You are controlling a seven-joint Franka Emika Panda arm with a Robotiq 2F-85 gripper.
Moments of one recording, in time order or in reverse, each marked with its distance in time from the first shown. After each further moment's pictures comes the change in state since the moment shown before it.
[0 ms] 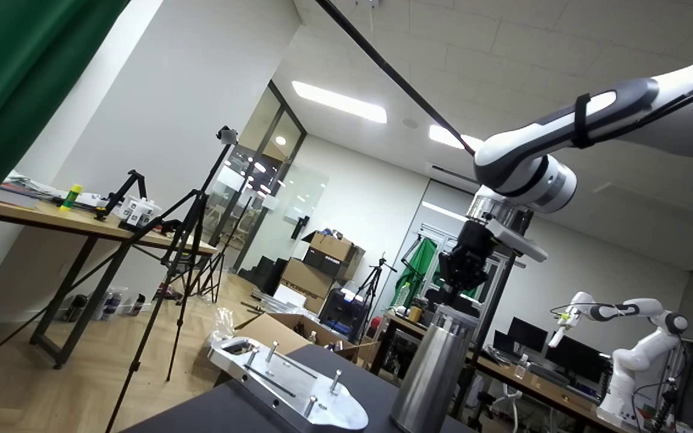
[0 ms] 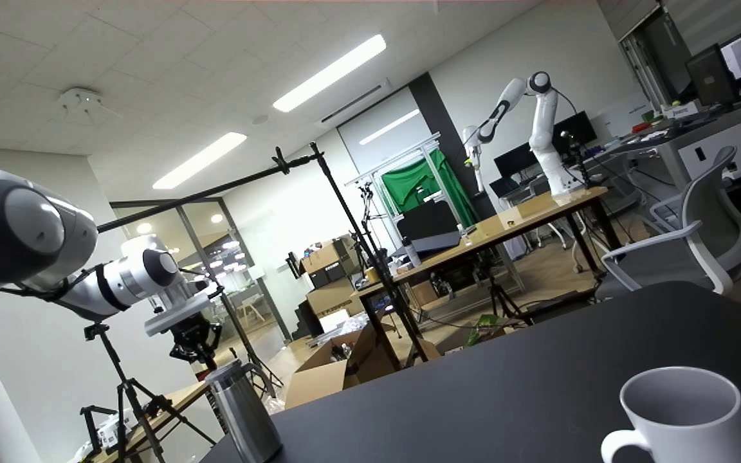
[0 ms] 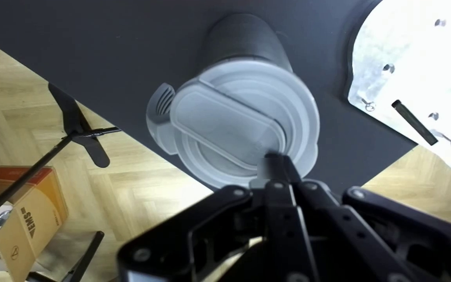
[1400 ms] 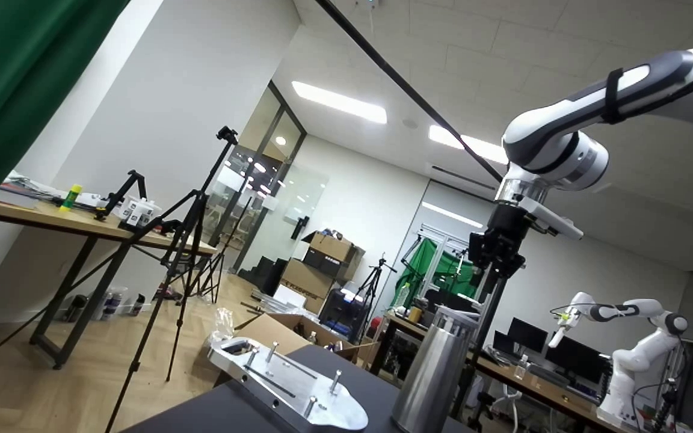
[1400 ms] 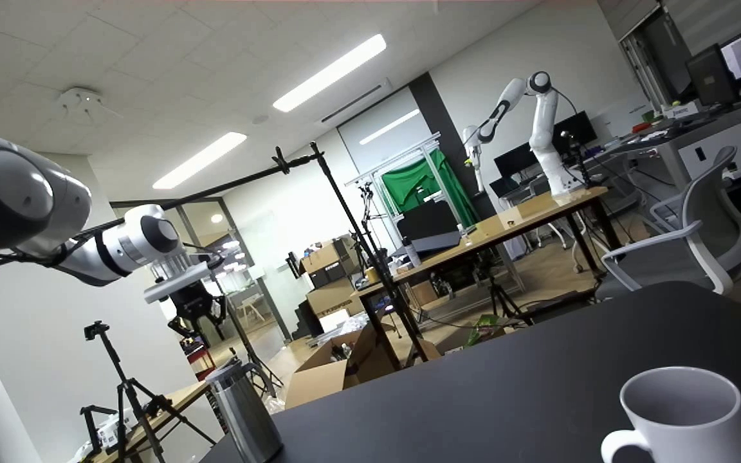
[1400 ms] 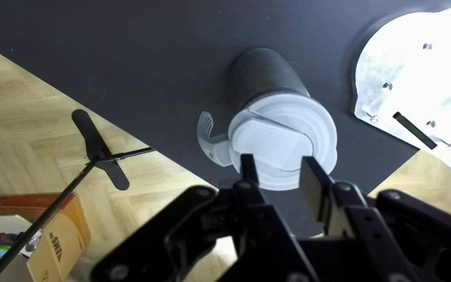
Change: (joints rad) arm -0.047 -0.100 -0.010 -0.014 0.019 -0.149 0.009
